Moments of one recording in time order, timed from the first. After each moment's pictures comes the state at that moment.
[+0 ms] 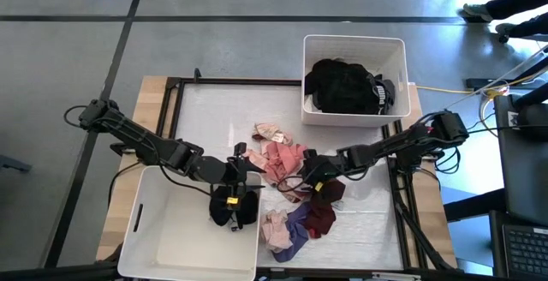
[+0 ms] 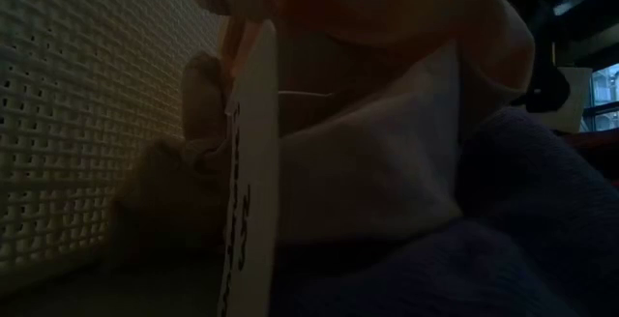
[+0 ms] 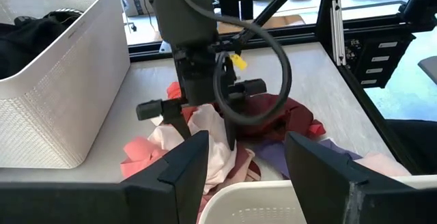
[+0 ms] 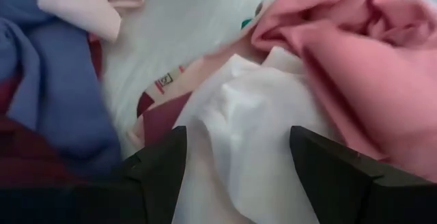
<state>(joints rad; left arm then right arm) -0.42 1.34 1.03 -0.12 -0.42 -0.07 0.21 1.57 0.76 -0.02 -0.01 -0.10</state>
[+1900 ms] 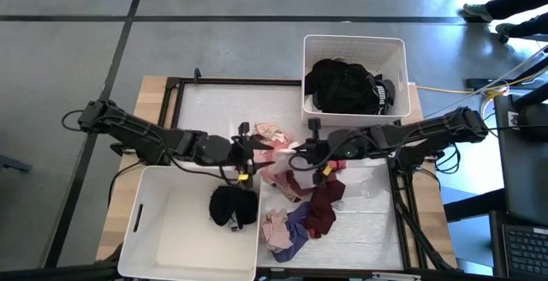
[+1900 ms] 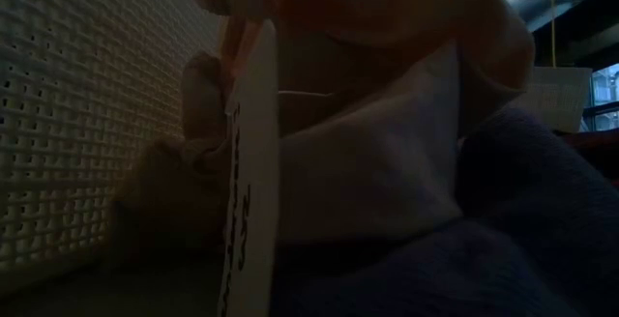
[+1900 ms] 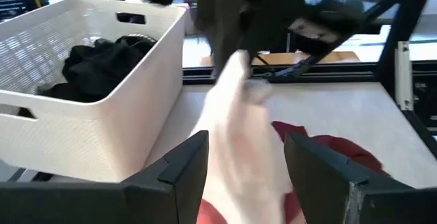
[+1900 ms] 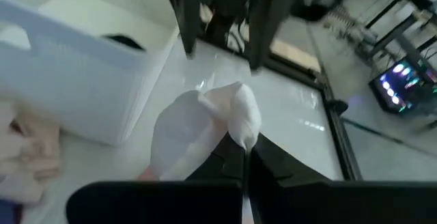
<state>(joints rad) -0.26 1.34 1.02 0.00 -0.43 -0.02 0.21 1.35 1.15 -0.23 0.26 -0.32</state>
